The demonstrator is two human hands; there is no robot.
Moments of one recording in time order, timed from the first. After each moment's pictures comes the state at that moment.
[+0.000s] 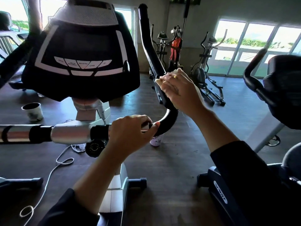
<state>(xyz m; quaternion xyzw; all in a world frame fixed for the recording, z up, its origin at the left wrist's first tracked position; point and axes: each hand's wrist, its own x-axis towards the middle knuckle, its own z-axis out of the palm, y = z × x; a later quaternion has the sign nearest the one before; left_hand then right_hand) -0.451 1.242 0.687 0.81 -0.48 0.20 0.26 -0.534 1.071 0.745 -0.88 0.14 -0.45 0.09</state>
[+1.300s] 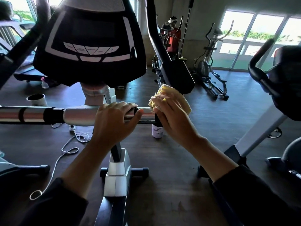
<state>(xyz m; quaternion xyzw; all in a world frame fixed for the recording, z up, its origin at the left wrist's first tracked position) -0.417 1.287 0.669 0.76 -0.52 0.27 0.29 -0.558 1.145 0.669 -0.90 0.03 -0.43 0.08</state>
